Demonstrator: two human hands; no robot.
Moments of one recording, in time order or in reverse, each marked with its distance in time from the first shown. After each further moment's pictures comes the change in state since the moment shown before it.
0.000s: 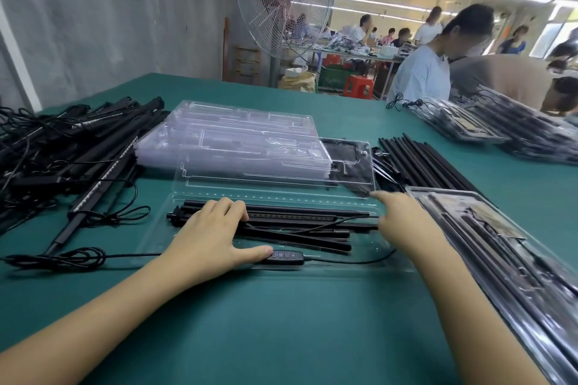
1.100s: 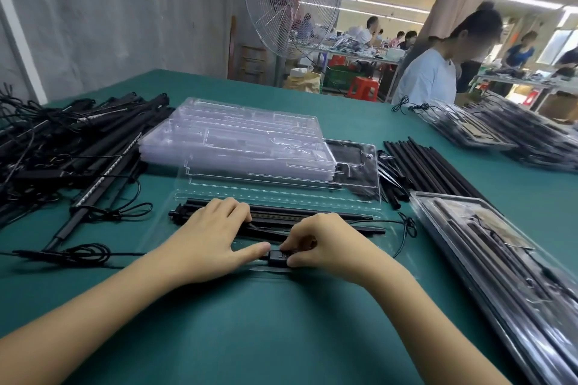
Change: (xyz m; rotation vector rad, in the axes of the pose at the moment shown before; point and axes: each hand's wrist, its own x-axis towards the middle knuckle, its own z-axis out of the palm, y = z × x) left_hand 0.000 -0.010 0.000 0.029 -0.019 0.121; right_hand -0.032 -0.081 0.017 0.291 -0.287 -0.588
